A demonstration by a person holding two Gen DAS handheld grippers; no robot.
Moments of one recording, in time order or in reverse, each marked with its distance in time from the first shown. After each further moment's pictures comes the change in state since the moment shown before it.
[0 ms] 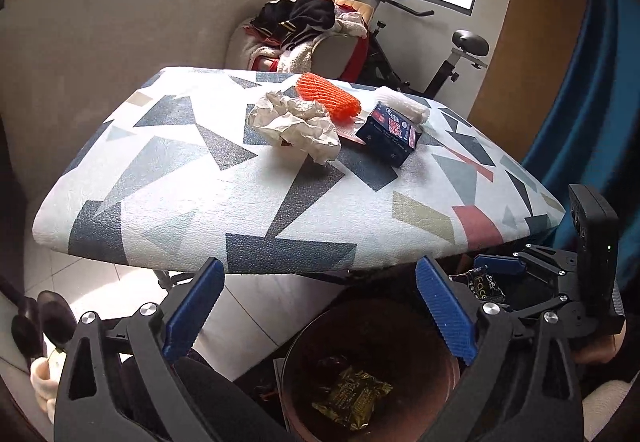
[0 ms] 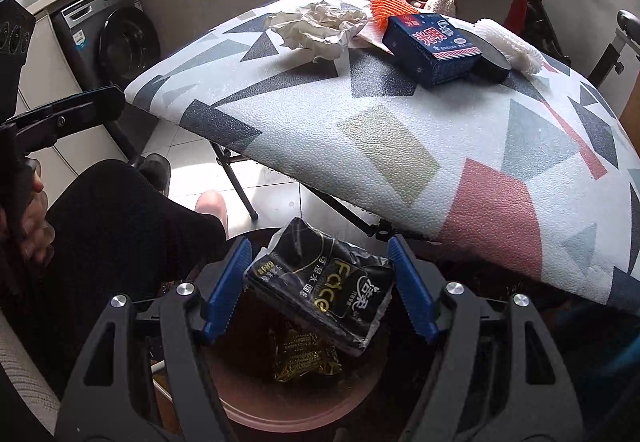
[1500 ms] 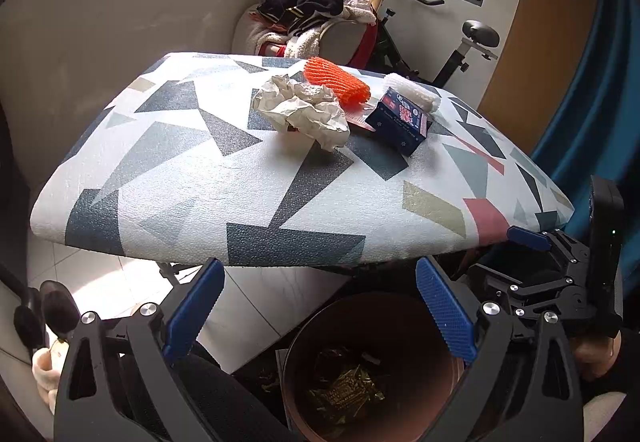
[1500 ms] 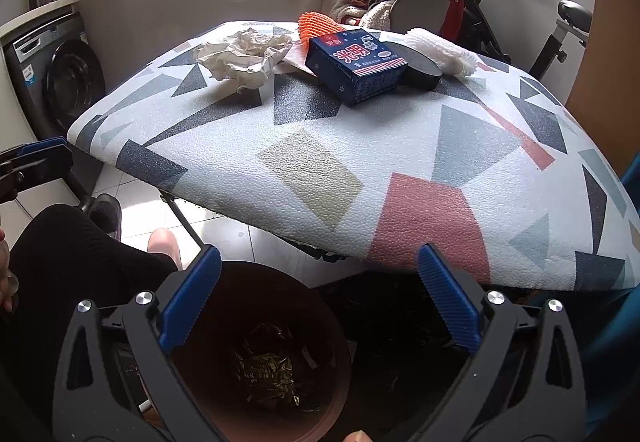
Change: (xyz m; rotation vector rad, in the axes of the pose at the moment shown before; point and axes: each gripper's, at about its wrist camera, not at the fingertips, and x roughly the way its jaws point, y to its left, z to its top) left arm 0.012 0.002 -0.002 -0.021 0.045 0.020; right arm -0.003 -0.023 0.003 0.114 -0.102 -0.198
